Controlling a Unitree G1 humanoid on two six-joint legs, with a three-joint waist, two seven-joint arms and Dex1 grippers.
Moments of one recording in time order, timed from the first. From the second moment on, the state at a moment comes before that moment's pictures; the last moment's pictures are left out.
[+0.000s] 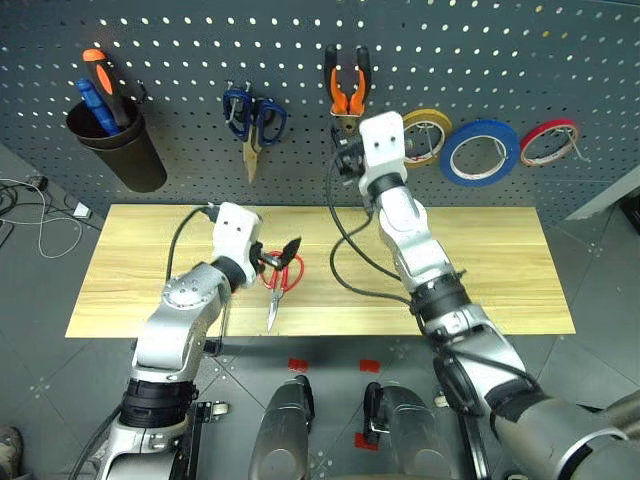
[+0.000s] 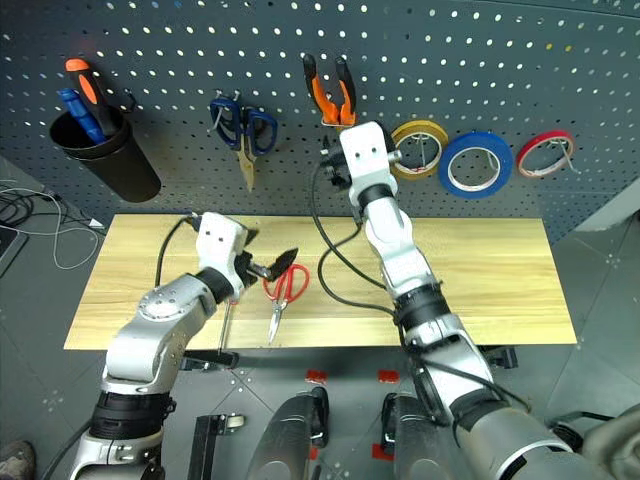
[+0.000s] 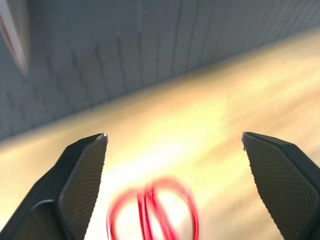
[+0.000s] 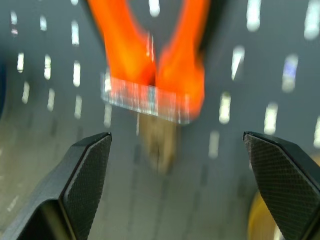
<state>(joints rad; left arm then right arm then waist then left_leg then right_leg) -0.28 0.42 -0.01 -0.22 -0.22 0.65 -0.36 -0.80 0.03 0.10 0.37 -0.05 0.06 0.06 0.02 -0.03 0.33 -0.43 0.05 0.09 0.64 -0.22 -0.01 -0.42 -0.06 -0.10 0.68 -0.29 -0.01</state>
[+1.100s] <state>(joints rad) -0.30 0.23 -0.02 -0.13 -0.12 1.16 -0.10 -0.42 -0.34 0.36 -0.38 0.26 0.71 0.65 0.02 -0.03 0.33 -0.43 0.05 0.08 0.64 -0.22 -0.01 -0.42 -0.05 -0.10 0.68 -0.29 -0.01</state>
